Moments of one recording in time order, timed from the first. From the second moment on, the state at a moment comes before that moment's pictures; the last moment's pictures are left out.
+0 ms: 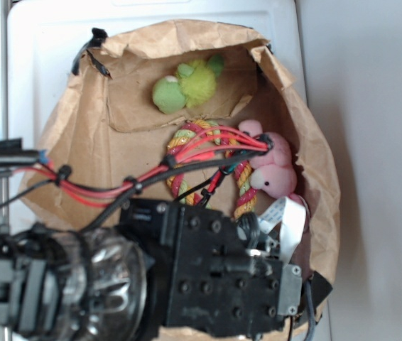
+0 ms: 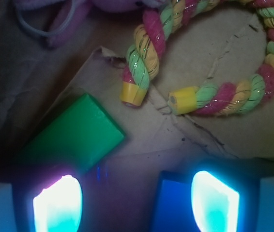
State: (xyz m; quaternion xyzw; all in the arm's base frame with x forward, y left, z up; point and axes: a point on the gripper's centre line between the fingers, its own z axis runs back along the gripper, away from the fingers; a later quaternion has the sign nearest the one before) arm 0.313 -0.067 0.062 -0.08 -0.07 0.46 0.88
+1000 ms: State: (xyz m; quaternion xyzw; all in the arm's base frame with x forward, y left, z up) arm 0.285 -0.053 0.059 -0.11 -0.07 0.45 0.88
